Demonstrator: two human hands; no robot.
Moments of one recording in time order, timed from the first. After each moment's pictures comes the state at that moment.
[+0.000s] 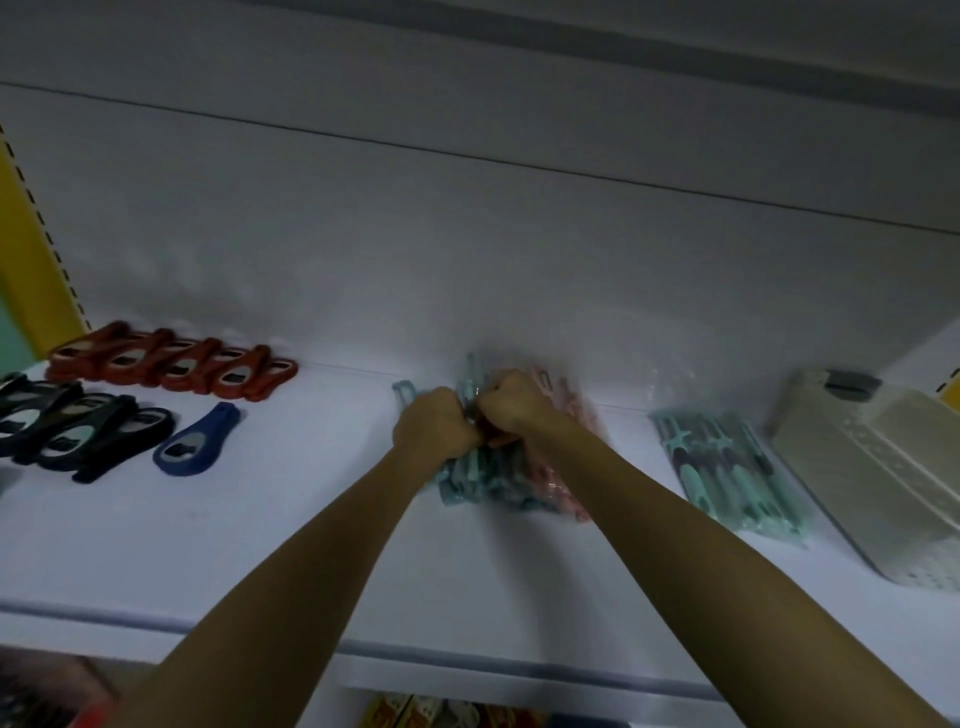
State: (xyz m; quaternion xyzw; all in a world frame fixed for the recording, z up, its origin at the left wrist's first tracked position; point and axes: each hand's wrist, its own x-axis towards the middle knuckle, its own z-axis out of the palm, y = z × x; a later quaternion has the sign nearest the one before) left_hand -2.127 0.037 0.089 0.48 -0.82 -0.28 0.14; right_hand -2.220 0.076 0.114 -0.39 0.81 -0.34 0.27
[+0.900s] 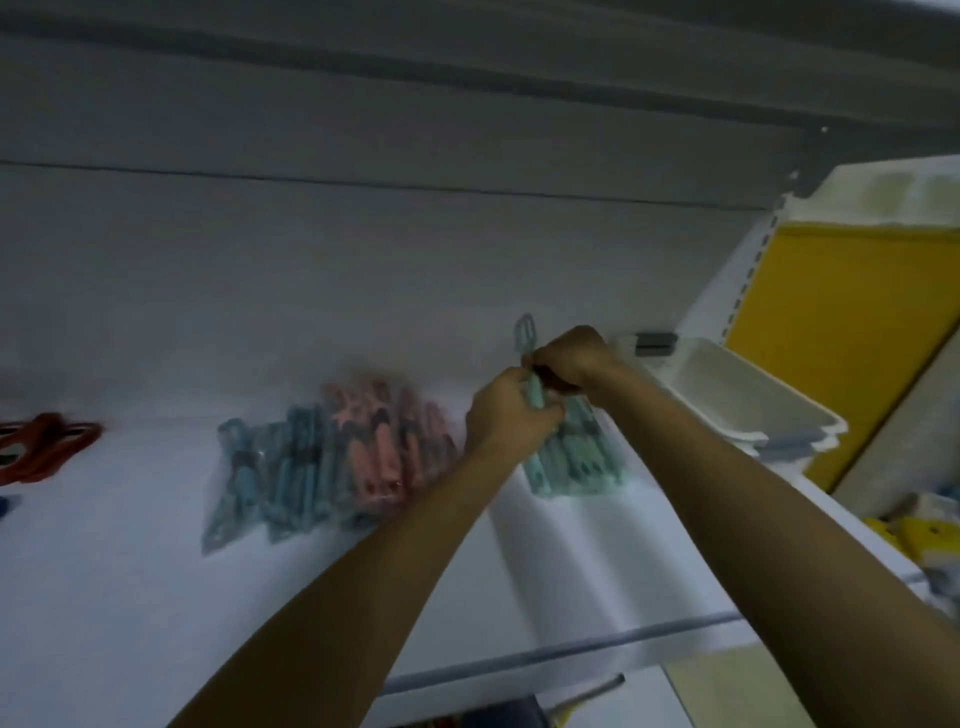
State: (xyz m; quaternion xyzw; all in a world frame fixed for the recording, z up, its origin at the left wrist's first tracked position) left_hand -2.295 0.196 0.133 0.30 -0.80 -0.45 0.26; right_hand -2.409 0.225 0.177 -0.26 0.87 -0.39 0.13
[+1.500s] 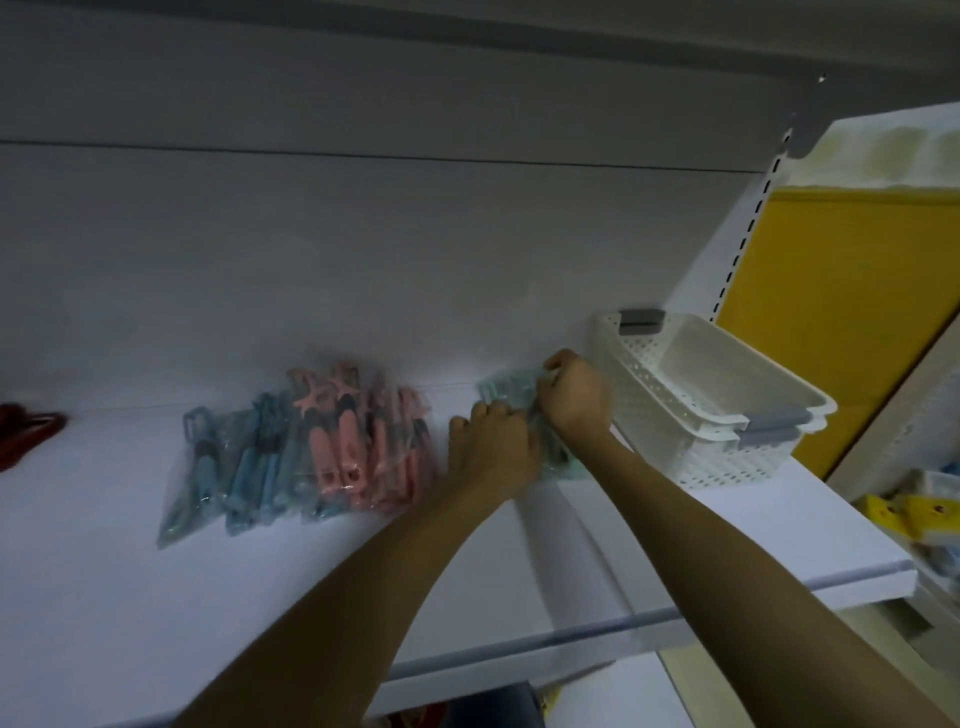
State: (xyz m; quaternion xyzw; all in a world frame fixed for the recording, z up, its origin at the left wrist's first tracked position) left_hand -2.316 0.214 0.088 0.28 -0.95 -0.07 0.12; right_hand -2.425 0.255 0.101 -0.28 0.89 -0.35 -0.06
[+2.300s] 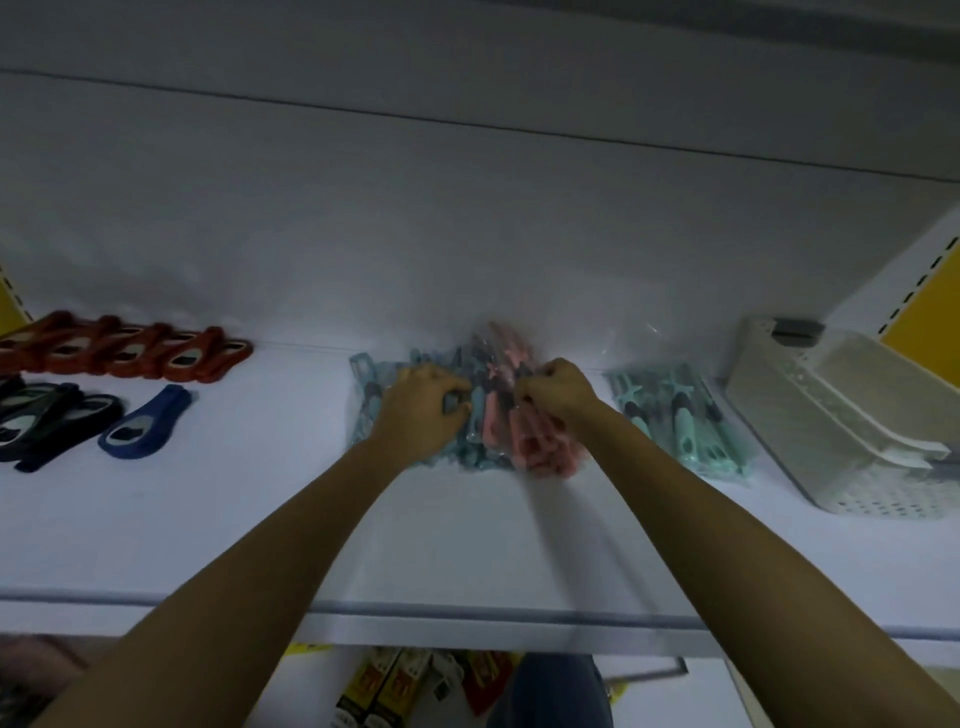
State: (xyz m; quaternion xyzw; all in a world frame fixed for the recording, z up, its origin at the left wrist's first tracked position) left_hand -2.136 0.066 0.067 0.30 -0.90 -0.18 0.26; right_hand -2.305 0.144 0.086 -0.32 0.83 -0.40 0.22
